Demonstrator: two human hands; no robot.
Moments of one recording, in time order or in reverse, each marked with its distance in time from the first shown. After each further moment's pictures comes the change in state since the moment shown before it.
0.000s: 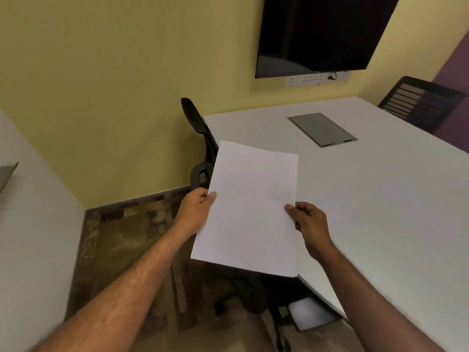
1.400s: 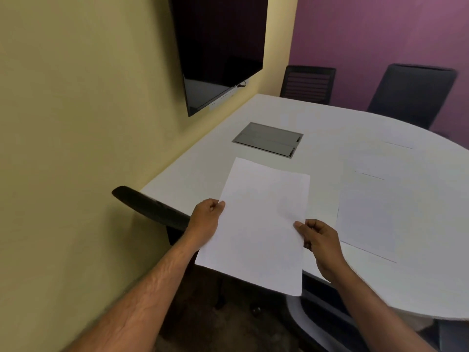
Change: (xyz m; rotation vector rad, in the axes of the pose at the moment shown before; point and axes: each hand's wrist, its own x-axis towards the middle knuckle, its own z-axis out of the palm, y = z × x) left_hand 0.515 0.029 -0.089 0.073 -0.688 0.226; right_hand 0.254 -0.020 0.283 0.171 0.728 0.029
